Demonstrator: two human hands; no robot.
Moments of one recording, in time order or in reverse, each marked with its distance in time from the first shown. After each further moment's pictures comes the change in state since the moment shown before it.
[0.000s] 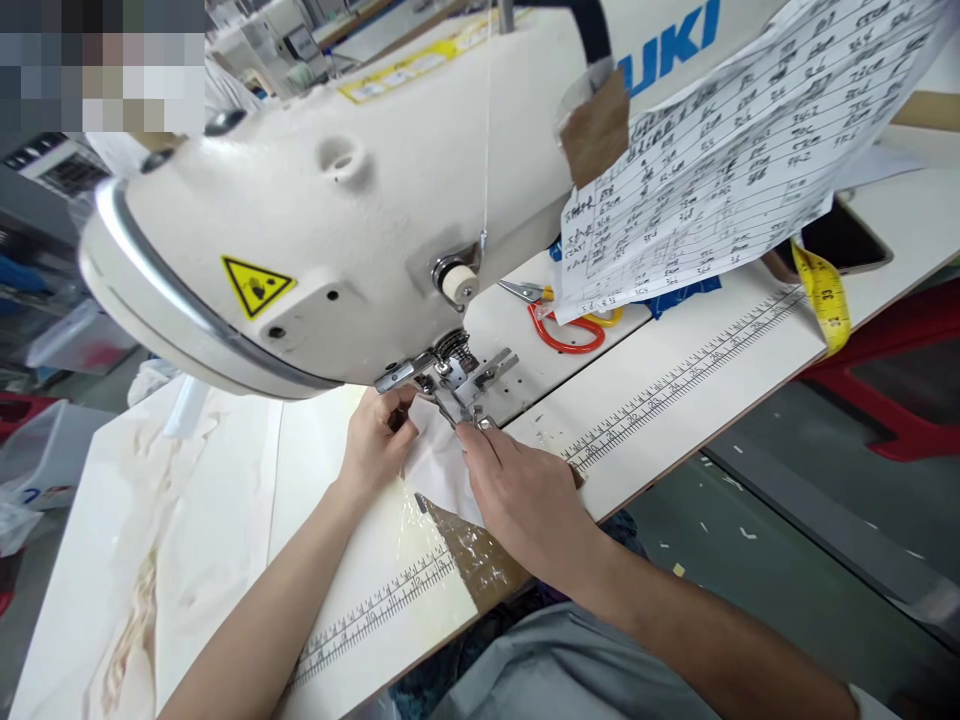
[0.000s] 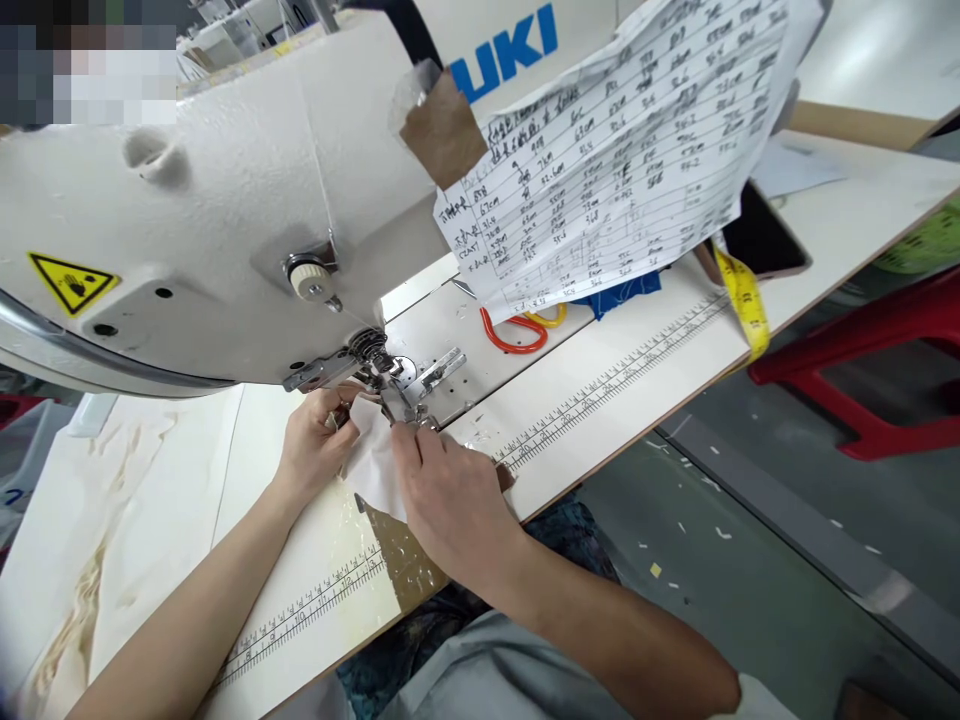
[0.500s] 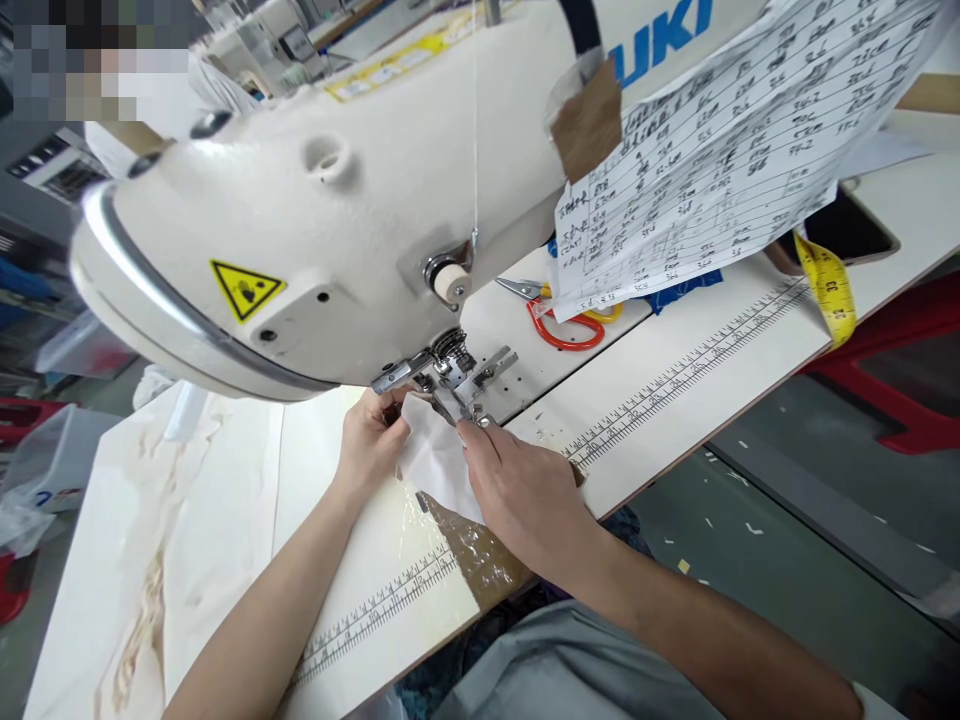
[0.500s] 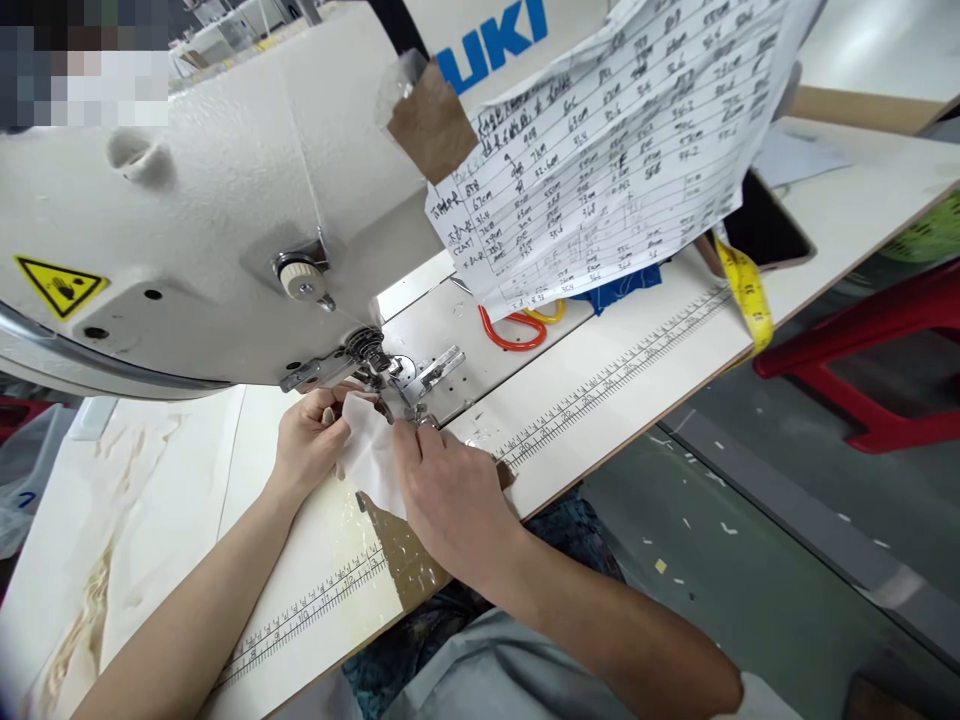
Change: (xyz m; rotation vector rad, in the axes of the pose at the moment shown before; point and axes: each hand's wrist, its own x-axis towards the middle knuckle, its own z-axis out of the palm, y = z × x) left_hand 0.004 0.012 -0.003 -0.235 -0.010 -0.236; right_hand 0.003 0.000 0.000 0.004 -0.022 0.027
